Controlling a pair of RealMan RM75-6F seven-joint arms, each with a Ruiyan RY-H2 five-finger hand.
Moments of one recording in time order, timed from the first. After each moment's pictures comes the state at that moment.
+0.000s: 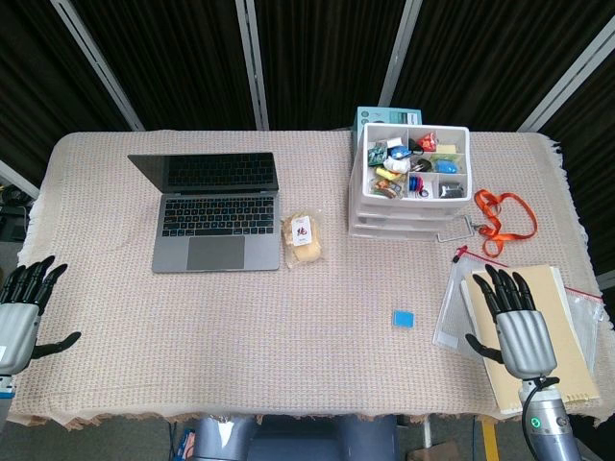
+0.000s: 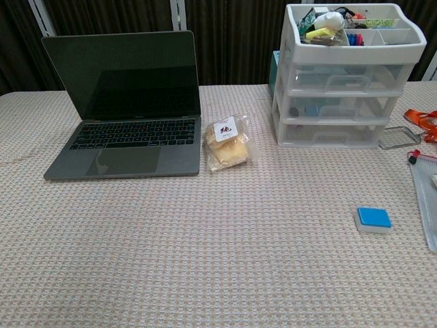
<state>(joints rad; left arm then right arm) -0.11 -1.11 -0.03 -1.65 1.51 1.46 0.04 0.14 -1.30 0.06 -1.59 -1.57 1.50 -0.16</state>
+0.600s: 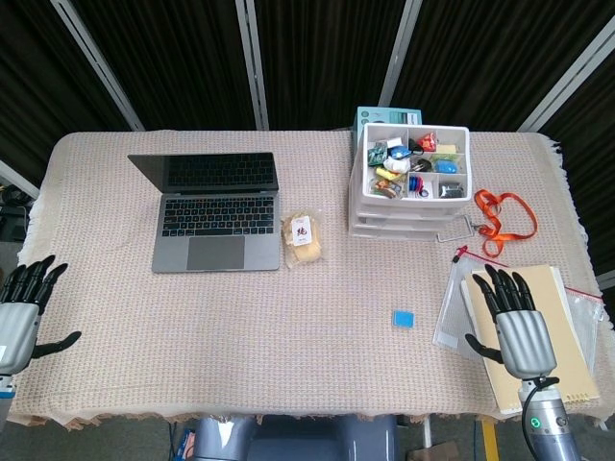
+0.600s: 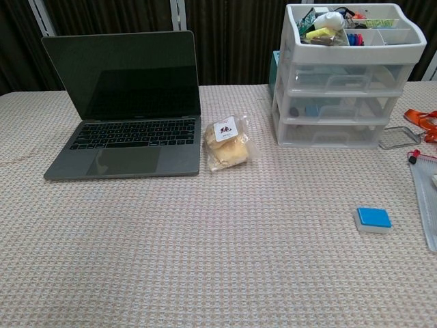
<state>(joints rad) -0.11 -1.11 -0.03 -1.64 1.51 1.46 0.04 0.14 -1.30 0.06 -1.59 -1.56 1.49 -0.16</state>
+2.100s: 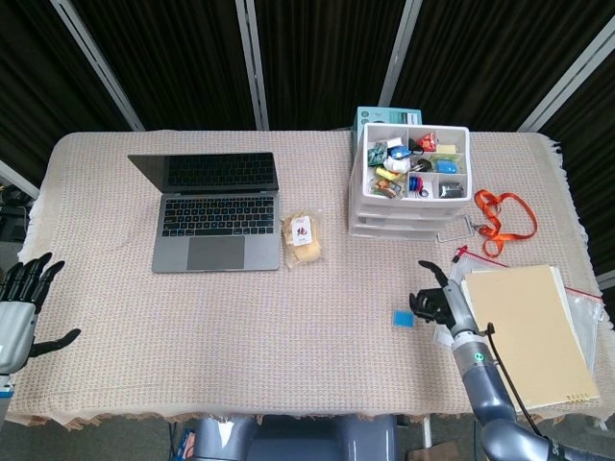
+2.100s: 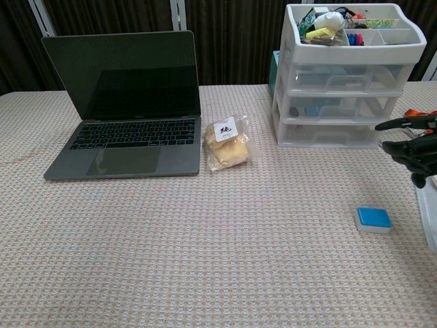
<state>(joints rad) -0.11 -1.12 -0.04 -1.63 1.52 1.48 0.01 0.44 -1.32 0.39 -2.01 -0.47 1.05 0.05</state>
